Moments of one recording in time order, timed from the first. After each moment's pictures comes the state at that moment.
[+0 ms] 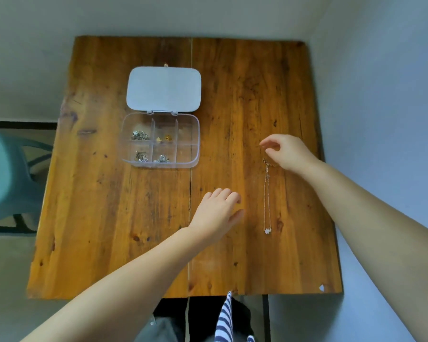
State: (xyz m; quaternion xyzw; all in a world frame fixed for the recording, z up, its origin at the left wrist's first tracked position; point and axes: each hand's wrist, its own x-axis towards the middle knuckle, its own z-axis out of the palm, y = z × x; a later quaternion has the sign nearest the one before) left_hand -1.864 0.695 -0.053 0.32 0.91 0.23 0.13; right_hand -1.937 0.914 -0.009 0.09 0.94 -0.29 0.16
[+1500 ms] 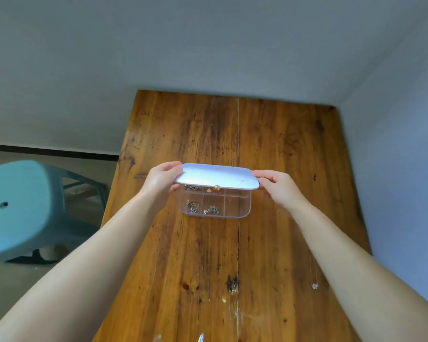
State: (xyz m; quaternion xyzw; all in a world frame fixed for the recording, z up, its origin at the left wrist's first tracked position) left_hand -2.058 0.518 -0.002 -0.23 0.69 0.65 0.23; right_hand -1.996 0.774 0.017 0.21 0.82 -0.52 0.12
